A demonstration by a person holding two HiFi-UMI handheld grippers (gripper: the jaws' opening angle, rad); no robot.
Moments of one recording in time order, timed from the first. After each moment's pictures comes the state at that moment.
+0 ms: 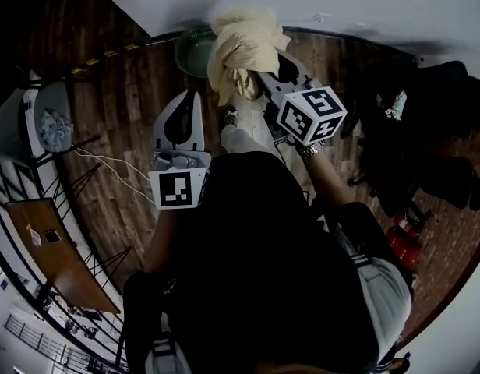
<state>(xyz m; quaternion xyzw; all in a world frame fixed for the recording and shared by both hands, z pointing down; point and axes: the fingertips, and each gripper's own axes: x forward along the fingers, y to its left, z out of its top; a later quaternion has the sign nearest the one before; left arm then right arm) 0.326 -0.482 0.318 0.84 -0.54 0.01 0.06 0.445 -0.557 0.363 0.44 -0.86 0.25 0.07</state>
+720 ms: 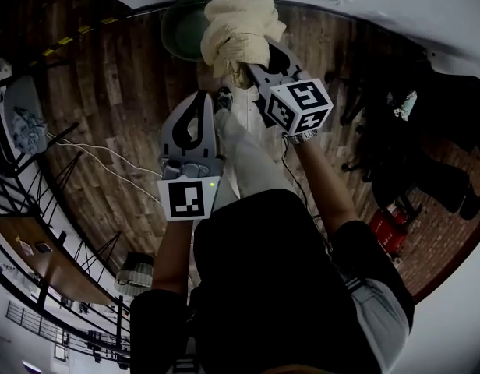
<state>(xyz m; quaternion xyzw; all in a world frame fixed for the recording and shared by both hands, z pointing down) 0.335 -0.544 0.459 0.82 -0.55 0.03 0.16 0.425 -0.629 0.550 0.43 -0.85 0.27 0.15</state>
